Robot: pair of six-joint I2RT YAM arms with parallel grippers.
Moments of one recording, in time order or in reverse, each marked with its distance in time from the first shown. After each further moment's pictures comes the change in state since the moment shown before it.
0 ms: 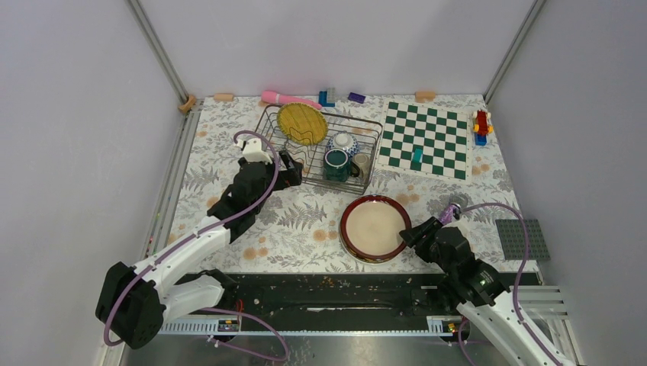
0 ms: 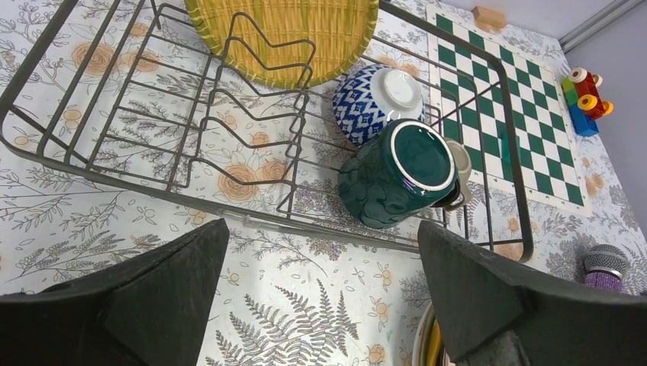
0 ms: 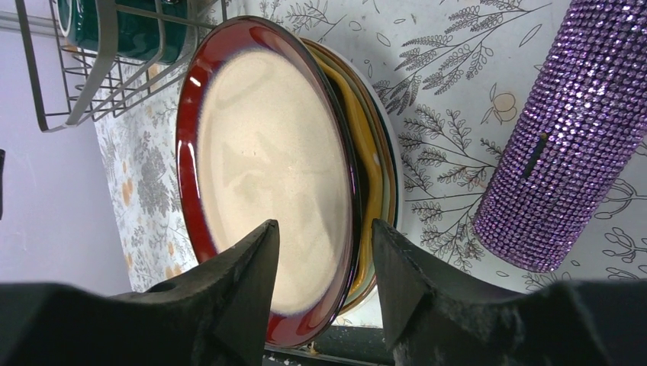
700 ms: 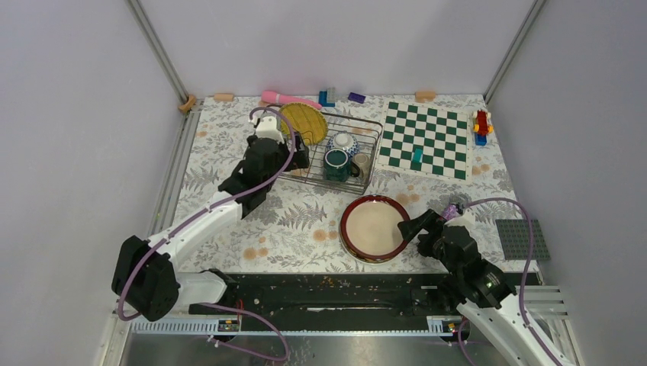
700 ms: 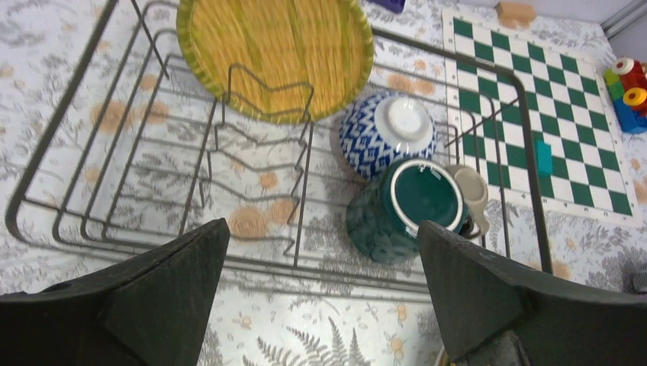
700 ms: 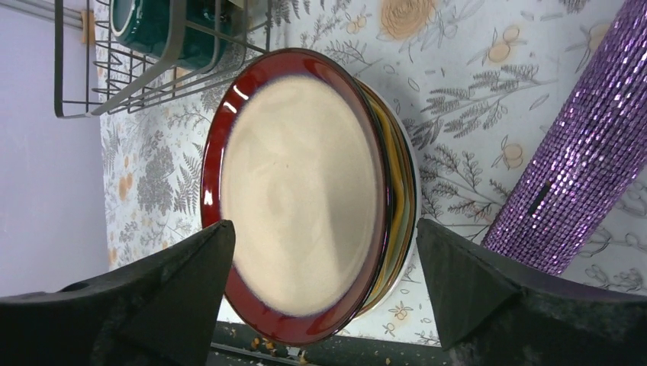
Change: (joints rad) left arm 0.006 0.179 0.205 -0.076 -0.019 0.103; right arm 0.000 0.001 0.058 0.016 0.028 -0.135
